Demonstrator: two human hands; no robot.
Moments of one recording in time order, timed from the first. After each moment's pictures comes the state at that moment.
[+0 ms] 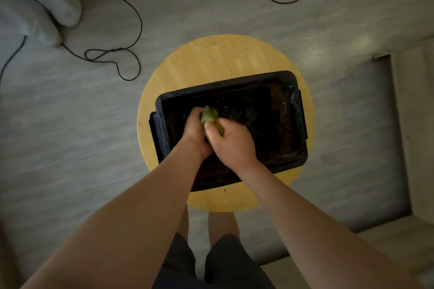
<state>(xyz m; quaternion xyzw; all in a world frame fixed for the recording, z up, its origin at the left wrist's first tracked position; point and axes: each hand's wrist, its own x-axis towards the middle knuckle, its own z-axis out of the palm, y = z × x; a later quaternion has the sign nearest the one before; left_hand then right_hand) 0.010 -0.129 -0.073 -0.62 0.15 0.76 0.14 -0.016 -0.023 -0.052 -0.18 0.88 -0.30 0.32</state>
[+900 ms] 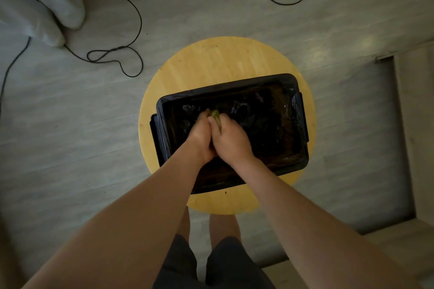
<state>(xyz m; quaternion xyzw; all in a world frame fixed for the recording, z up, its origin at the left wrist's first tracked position) 0.007 -0.124 -0.065 -0.61 0.18 0.75 0.18 -0.023 -0.030 -0.080 -0.14 0.88 -0.27 0.36</state>
